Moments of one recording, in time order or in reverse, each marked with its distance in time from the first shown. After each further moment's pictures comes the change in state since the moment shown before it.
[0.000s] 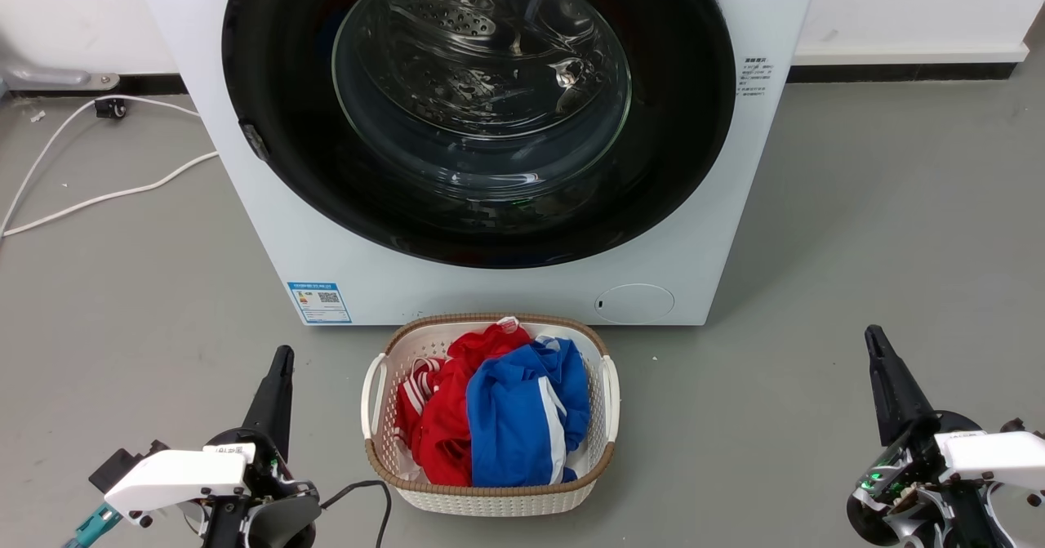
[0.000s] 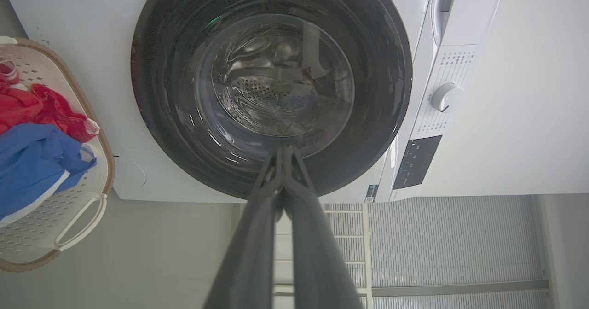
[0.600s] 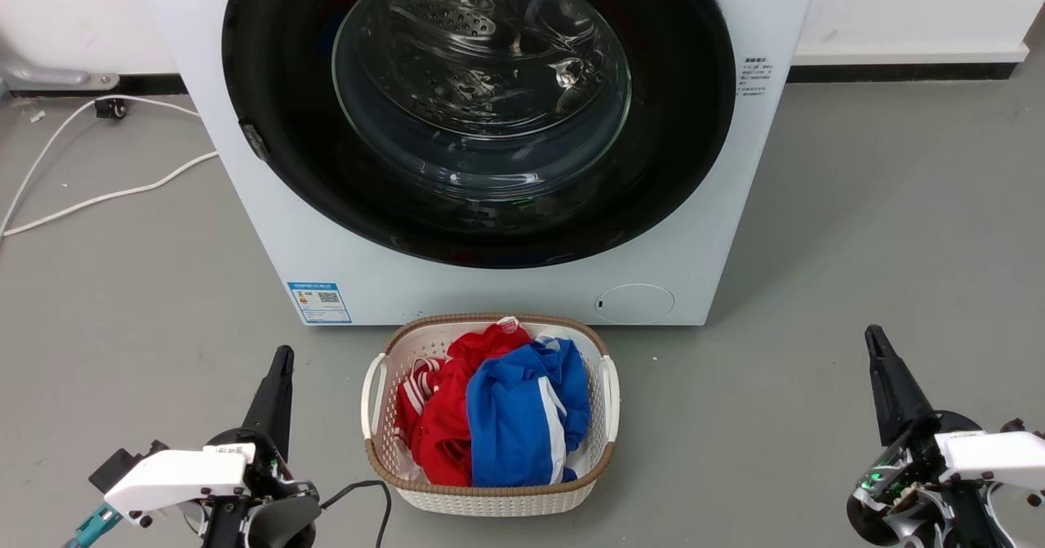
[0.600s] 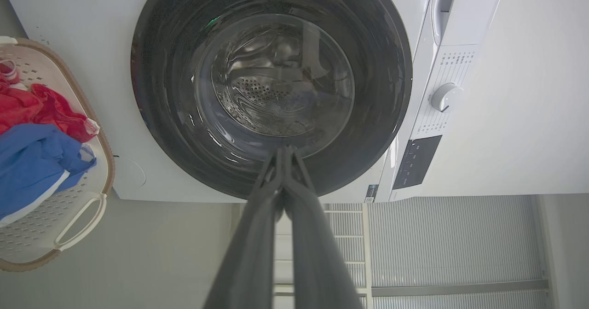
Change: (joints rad) left arm 0.000 -0.001 0.001 0.000 0.000 0.000 0.001; right arm 0.000 0.000 -0.001 0.000 0.000 0.000 0.000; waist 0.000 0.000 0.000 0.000
